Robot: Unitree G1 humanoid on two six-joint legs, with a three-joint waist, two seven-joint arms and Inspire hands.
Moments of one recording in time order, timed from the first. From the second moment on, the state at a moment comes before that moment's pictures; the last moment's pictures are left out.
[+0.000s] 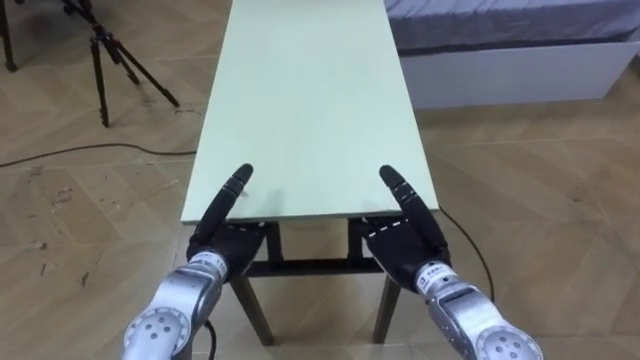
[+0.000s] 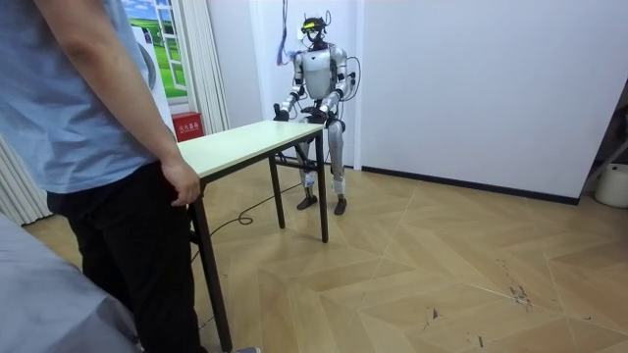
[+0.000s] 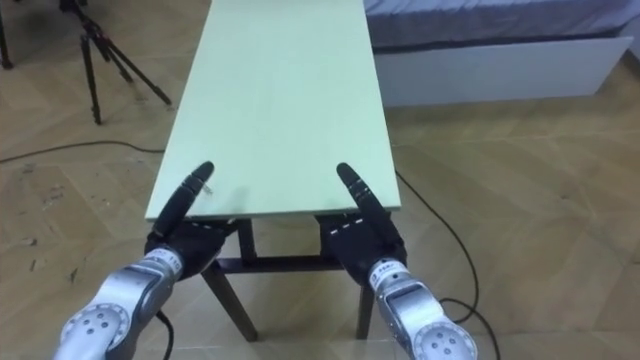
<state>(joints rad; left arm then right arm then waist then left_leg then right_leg) -0.14 0.11 -0.04 0.43 -1.58 0.08 0.30 -0.09 -0.12 0.15 0.43 1.61 0.15 -0.07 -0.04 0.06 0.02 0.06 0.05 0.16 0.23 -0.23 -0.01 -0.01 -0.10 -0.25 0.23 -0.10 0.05</state>
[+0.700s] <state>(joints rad) -0.15 0.03 -0.05 0.48 -1.53 0.06 0.29 -0.12 -0.07 0.14 0.45 1.61 0.04 -0.16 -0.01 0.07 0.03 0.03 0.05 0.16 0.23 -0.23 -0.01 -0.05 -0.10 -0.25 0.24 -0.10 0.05</state>
